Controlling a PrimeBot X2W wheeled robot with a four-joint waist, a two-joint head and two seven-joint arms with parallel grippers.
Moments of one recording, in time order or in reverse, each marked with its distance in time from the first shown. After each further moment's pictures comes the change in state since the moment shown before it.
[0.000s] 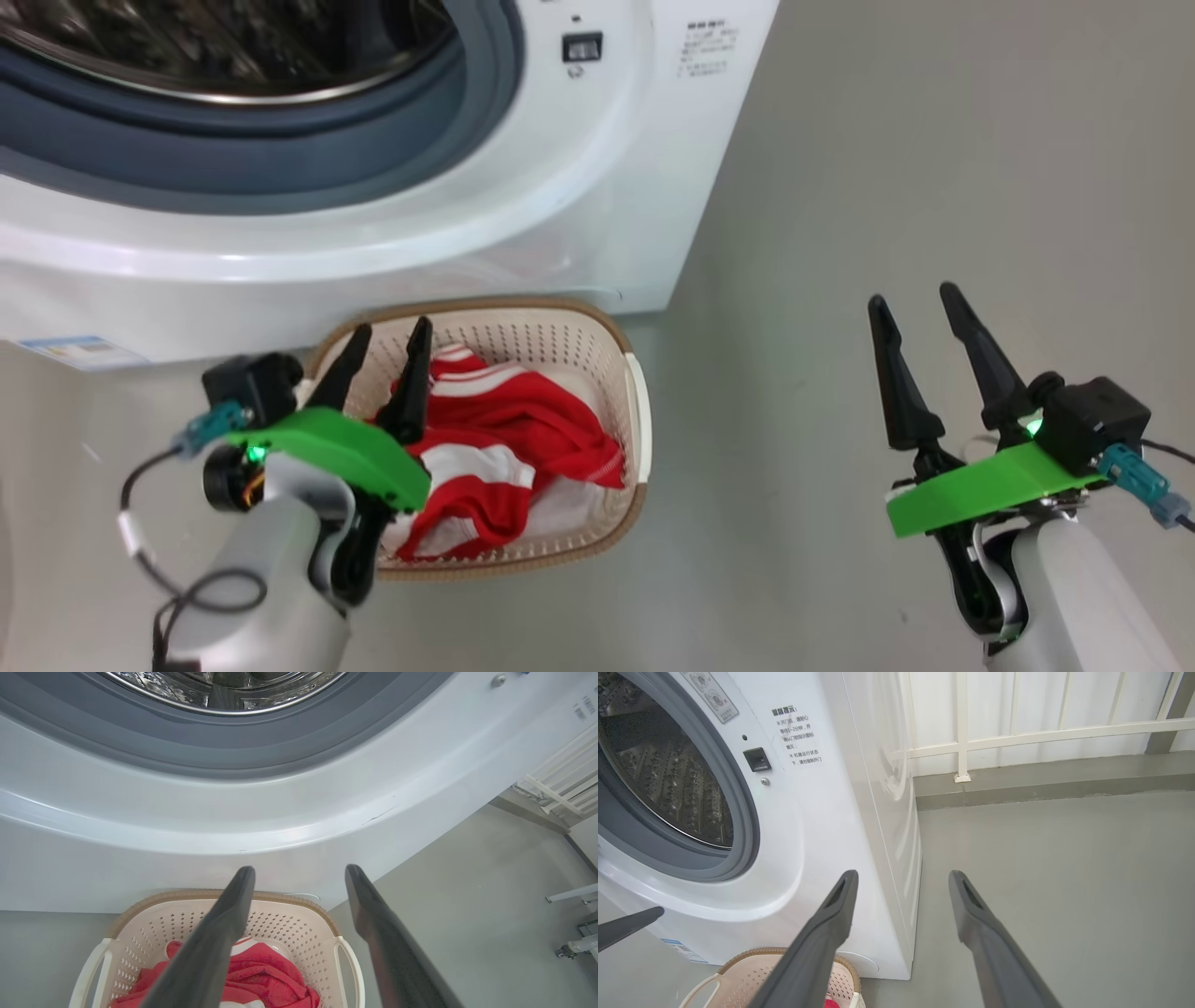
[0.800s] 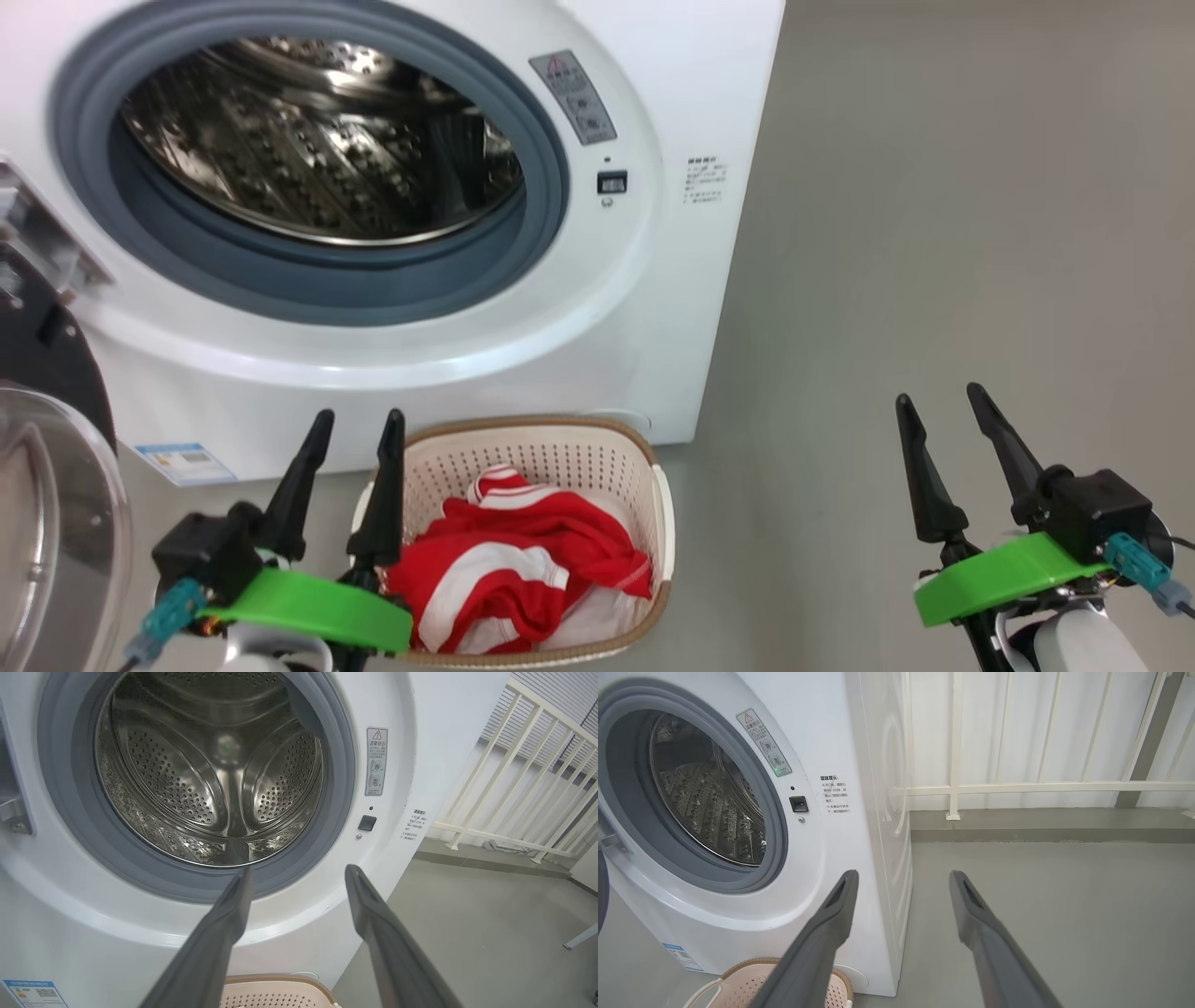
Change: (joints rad) left arm 0.453 -0.005 0.225 -0.579 0.266 0.032 0.000; right arm 0.165 0.002 -0.061 -0.012 -0.095 0.000 0.000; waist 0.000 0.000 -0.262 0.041
